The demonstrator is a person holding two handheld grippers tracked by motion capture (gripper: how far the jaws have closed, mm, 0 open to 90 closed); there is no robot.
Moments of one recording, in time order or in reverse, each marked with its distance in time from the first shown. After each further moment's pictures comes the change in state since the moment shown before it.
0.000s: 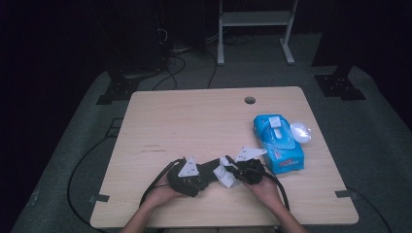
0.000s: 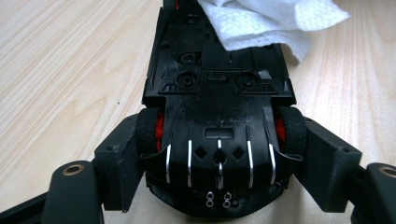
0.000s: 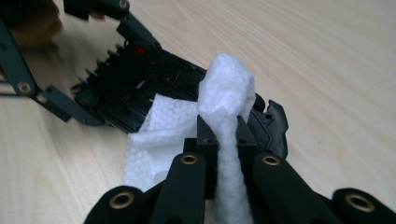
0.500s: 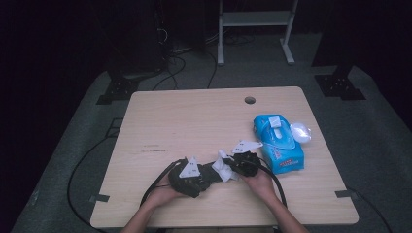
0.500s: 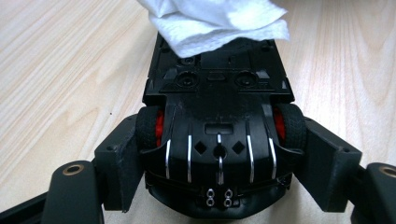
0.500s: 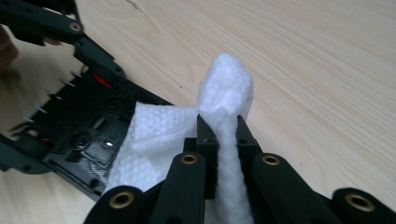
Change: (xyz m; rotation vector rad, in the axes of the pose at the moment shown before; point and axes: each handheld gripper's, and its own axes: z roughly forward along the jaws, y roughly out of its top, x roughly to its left) left arm -0.002 0.005 0.000 -0.015 -0.020 0.005; right arm -0.016 0.010 0.017 -0.011 -0.030 0.053
